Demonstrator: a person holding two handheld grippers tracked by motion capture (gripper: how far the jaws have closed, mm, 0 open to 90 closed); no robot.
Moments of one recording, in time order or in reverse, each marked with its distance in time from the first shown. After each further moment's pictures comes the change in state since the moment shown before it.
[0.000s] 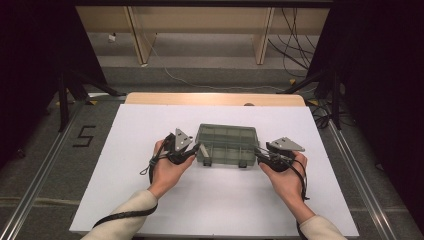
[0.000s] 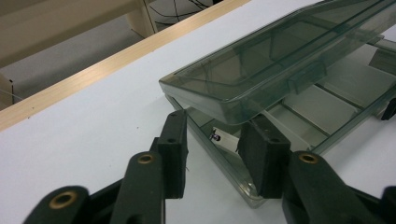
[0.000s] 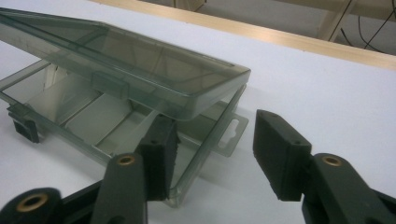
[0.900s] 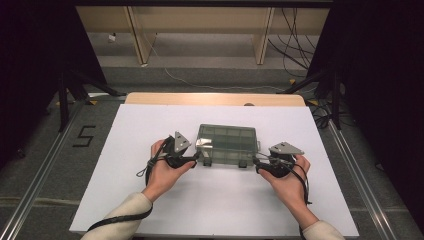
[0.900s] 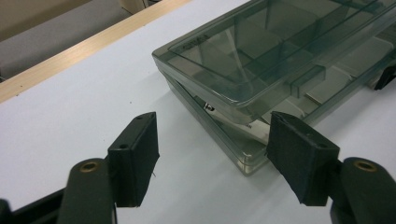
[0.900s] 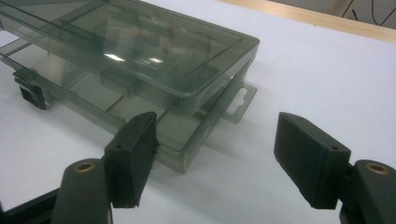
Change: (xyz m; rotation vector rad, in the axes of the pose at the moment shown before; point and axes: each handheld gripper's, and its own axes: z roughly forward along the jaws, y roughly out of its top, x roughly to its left) left arm 0.000 -0.006 -0.006 0.094 -0.027 0.029; right arm 0.001 -0.010 -0.007 0.081 0.028 -0.032
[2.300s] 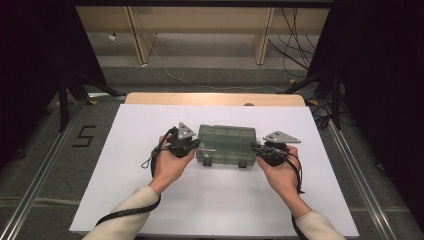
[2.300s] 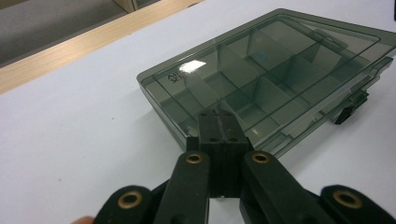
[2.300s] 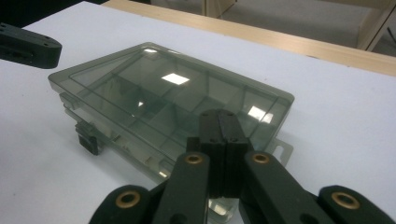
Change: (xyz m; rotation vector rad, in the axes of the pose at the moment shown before) left arm 0.002 0.034 -0.002 0.026 -0.063 -0.070; right arm 0.013 0.036 0.002 -0.055 0.099 0.034
